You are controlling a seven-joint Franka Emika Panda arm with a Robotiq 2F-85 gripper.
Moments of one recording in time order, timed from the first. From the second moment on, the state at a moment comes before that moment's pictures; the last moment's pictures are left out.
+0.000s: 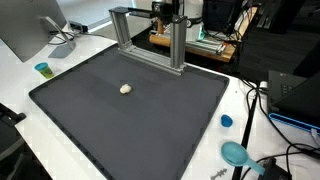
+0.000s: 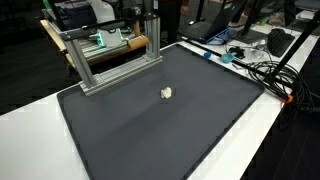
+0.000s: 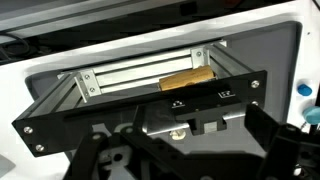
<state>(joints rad) -0.12 -1.02 -0.05 -2.65 0.01 1.75 0.06</state>
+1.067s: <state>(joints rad) 0.00 -0.81 0.03 -2.69 0.02 2.03 0.03</state>
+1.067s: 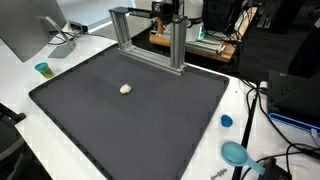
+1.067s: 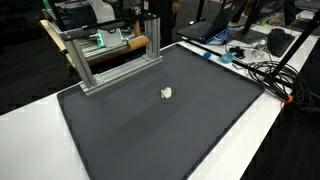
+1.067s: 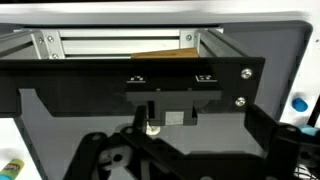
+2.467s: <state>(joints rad) -0.01 -0.73 0.00 -2.72 0.00 2.15 0.00</state>
